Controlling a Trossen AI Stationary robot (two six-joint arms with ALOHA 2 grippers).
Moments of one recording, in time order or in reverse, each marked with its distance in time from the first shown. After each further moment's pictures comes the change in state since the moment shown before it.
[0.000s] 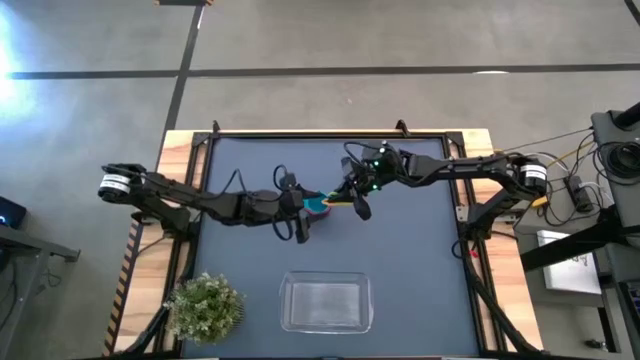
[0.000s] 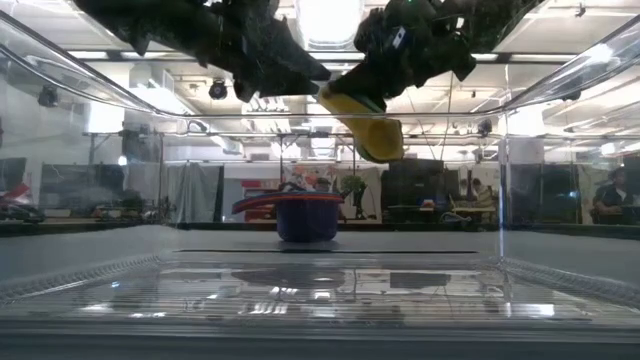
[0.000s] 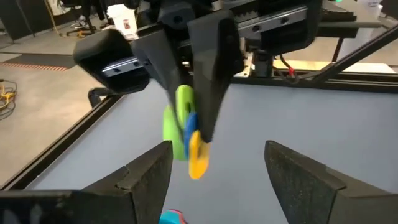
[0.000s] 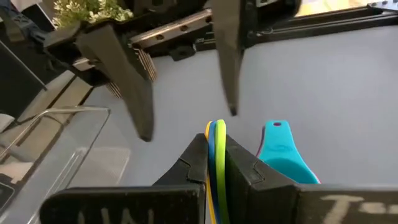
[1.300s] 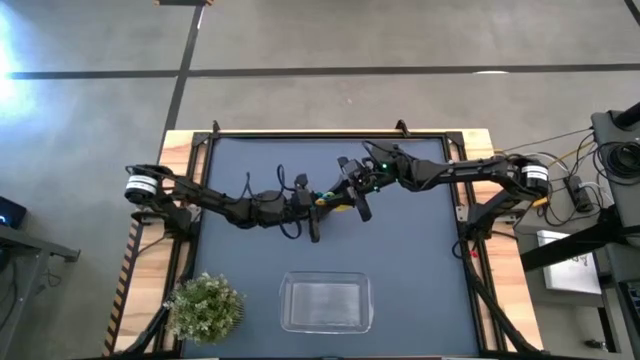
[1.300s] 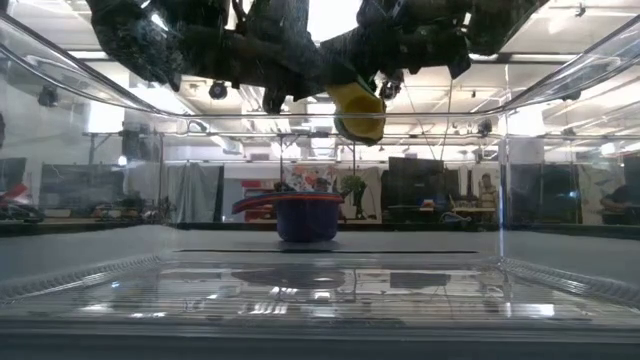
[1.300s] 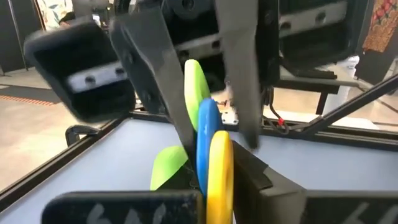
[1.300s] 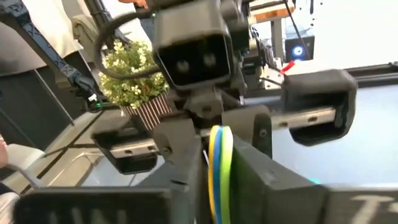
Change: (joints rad) left arm 0.035 0.214 -0.007 0.454 0.064 0.000; right arm 0.030 -0.009 -0.043 0.285 -0.052 0.127
